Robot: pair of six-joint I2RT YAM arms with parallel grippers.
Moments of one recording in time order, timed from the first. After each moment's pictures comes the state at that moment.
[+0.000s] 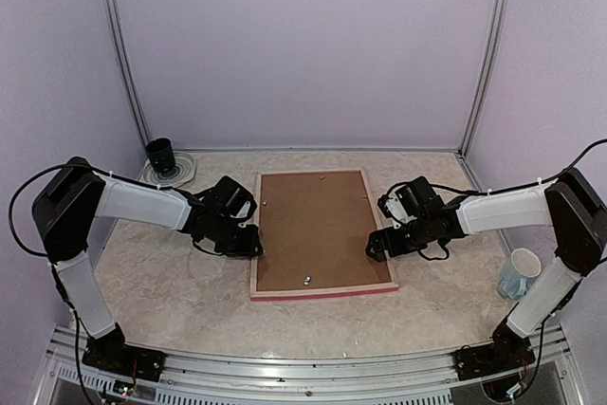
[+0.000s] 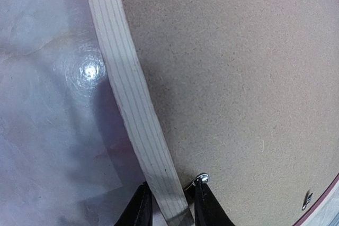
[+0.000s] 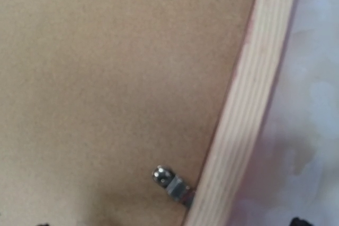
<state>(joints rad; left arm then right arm) -0.68 1.80 0.99 -0.24 0.08 -0.51 0.59 1.61 0.82 -0.19 -0.07 0.26</state>
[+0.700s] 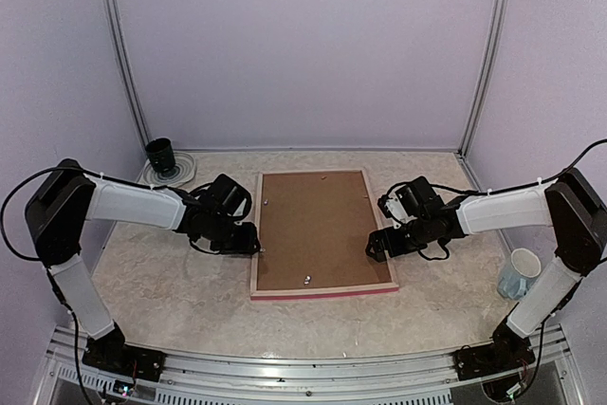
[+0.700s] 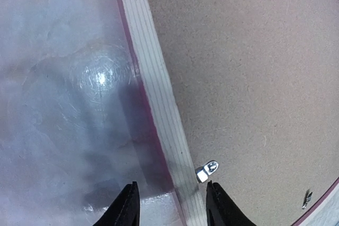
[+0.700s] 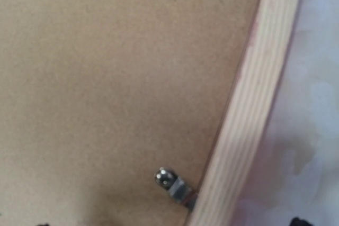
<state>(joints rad) -0.69 1.76 0.98 -0.26 0.02 -0.53 0.59 1.61 0.82 -0.19 -0.07 0.26</state>
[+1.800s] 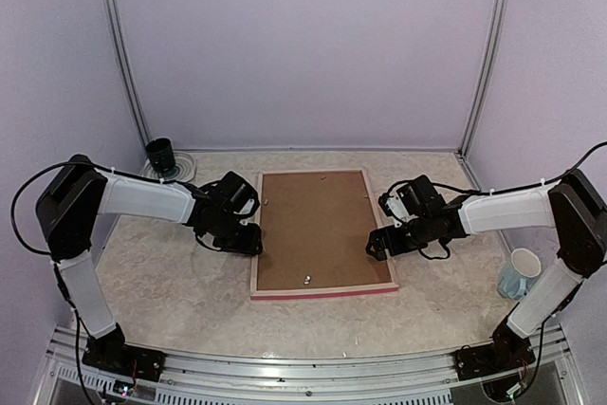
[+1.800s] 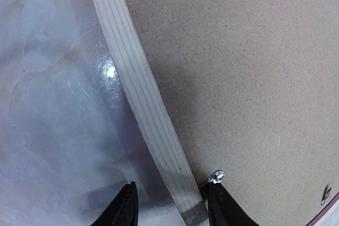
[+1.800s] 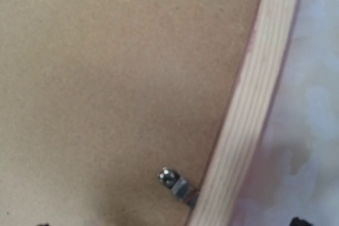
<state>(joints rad) -0.68 1.82 1.07 -0.35 0.02 -0.41 0.59 1.59 0.82 -0.19 -0.07 0.26</state>
